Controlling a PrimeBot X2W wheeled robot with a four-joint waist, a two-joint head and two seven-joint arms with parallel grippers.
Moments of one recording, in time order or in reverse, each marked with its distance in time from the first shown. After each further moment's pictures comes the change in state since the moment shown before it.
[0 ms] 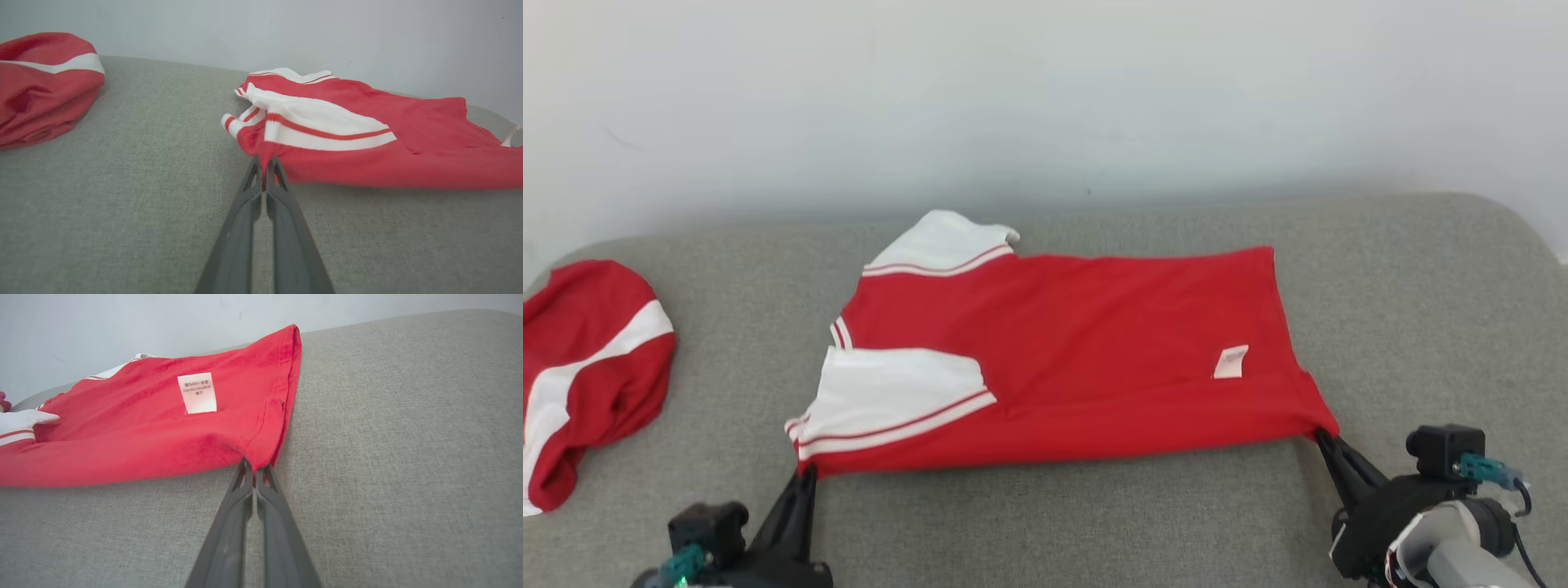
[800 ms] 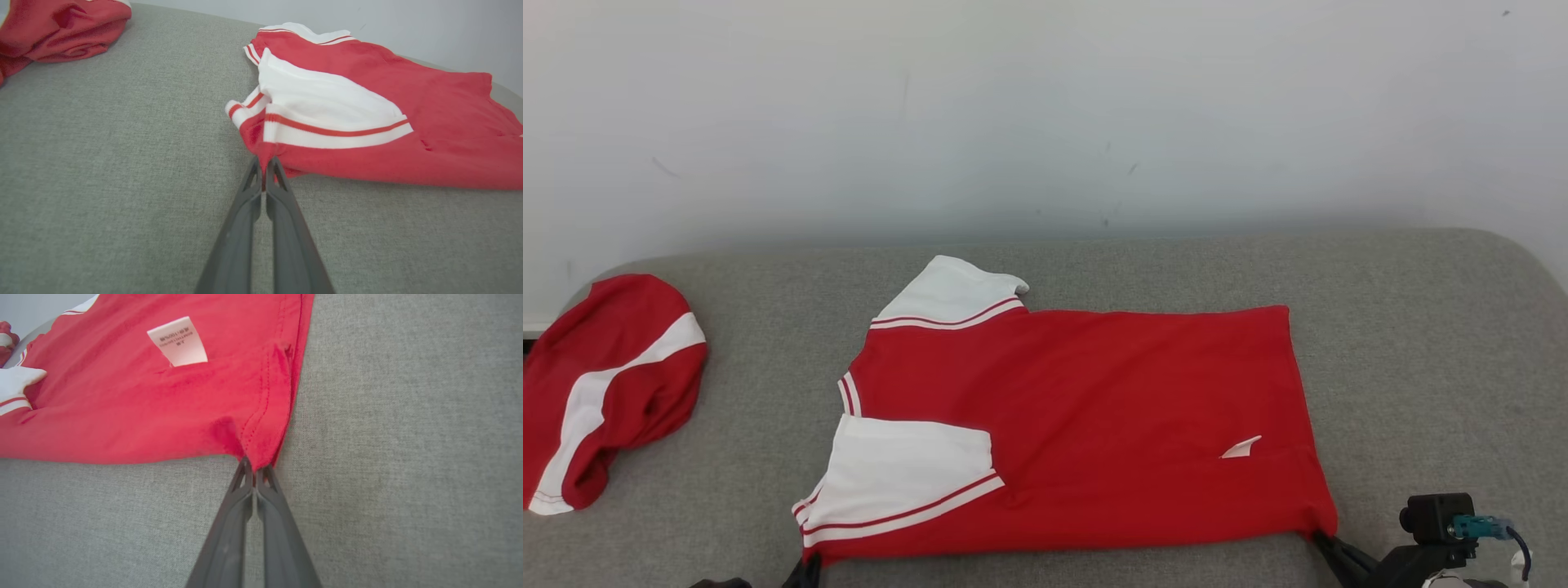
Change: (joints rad) left arm 0.177 0.022 -0.024 -0.087 -0.041 0.026 0.072; right arm 0.192 -0.075 0.002 -0.172 0.065 0.000 0.236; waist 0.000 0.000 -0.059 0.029
